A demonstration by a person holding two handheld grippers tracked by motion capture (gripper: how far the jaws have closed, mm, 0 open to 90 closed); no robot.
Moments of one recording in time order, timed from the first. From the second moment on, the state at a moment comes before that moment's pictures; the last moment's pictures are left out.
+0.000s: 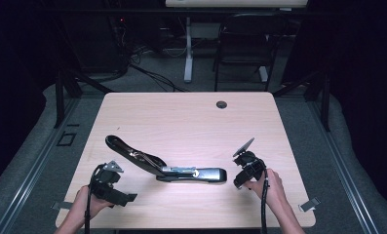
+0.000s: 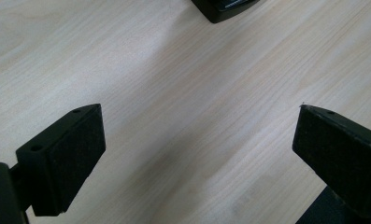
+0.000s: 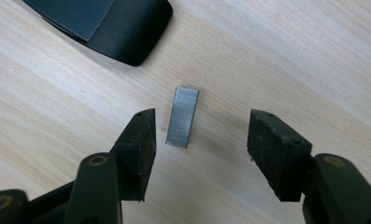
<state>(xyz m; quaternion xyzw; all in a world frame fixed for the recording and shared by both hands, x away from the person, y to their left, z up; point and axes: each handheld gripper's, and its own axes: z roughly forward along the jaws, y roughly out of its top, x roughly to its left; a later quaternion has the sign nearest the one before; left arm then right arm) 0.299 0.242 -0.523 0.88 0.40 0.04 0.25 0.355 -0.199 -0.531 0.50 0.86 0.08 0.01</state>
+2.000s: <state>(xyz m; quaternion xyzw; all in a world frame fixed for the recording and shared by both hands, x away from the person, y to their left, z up) 0.300 0.238 -0.526 0.89 0.38 0.03 0.24 0.368 -0.182 -0.541 0.51 0.86 0.04 -0.01</state>
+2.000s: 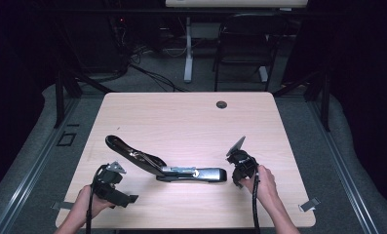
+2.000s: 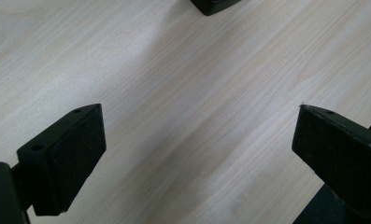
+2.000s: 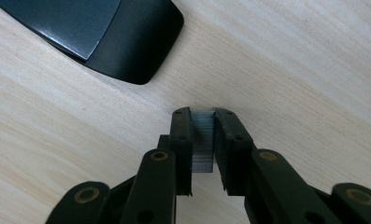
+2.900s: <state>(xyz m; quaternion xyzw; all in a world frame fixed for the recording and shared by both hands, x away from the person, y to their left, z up) 0.298 0.241 -0.526 0.89 0.38 0.03 0.25 0.366 -0.184 -0.528 0.48 0.87 0.07 0.00</state>
